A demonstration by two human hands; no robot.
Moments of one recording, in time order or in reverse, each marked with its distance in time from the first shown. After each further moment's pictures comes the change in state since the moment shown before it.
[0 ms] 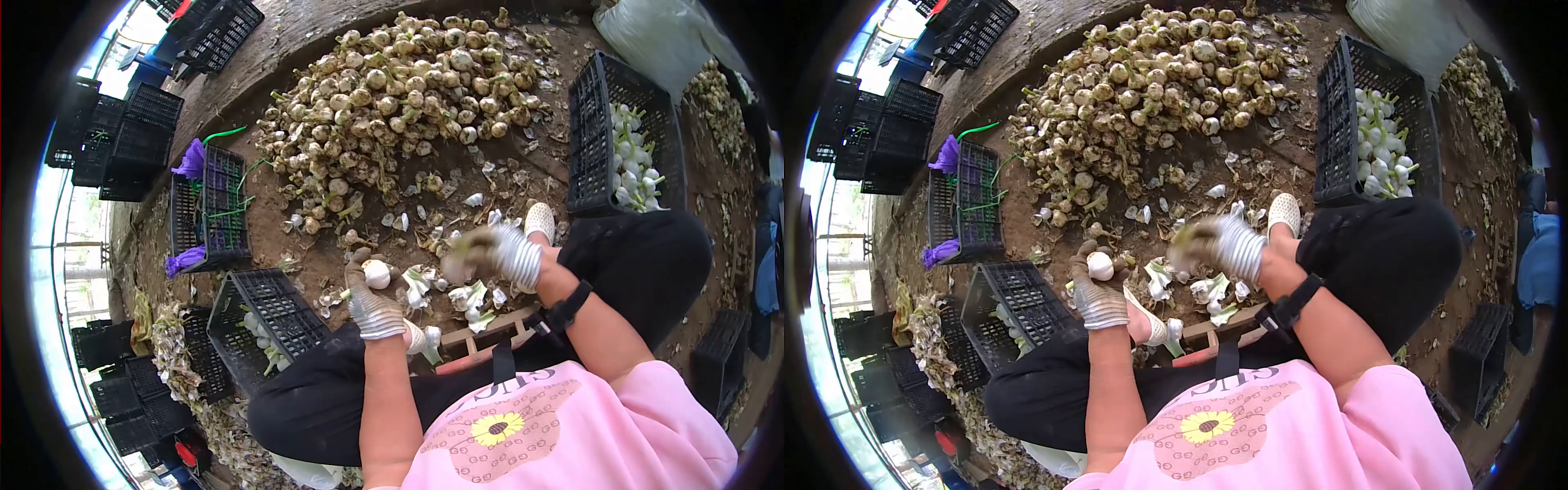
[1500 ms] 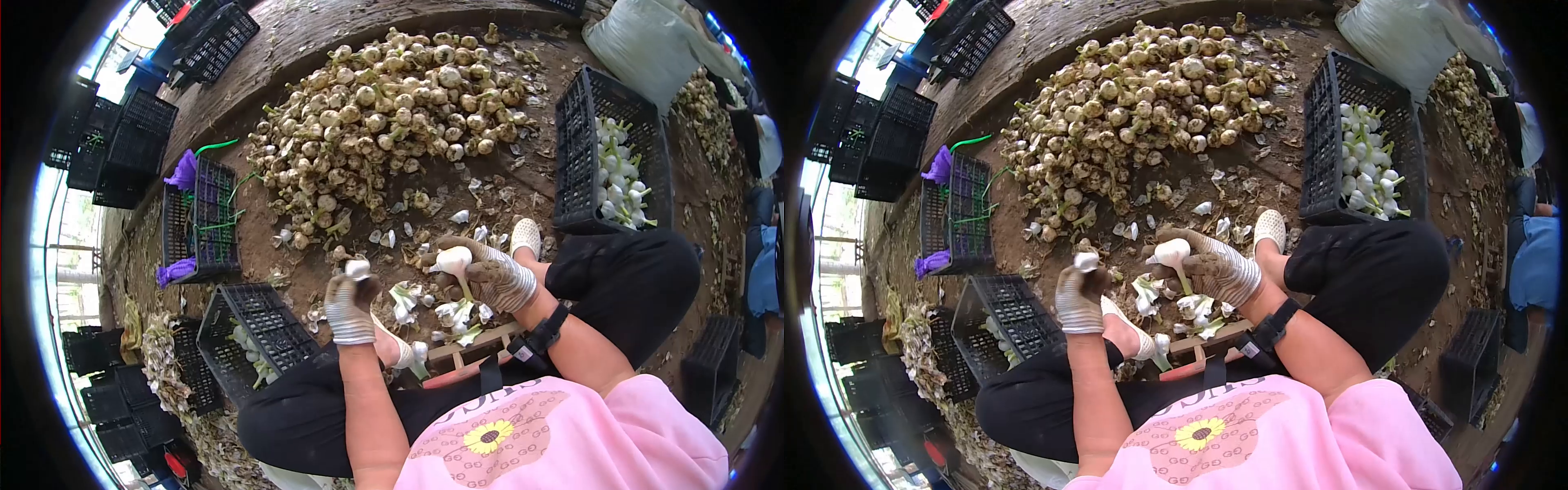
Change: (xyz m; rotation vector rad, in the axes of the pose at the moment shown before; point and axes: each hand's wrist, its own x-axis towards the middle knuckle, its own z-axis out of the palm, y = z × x) left_hand 0.028 0.000 -0.033 0.121 -0.146 0.076; right_hand -0.020 -0.019 0.014 0.735 -0.263 -0.096
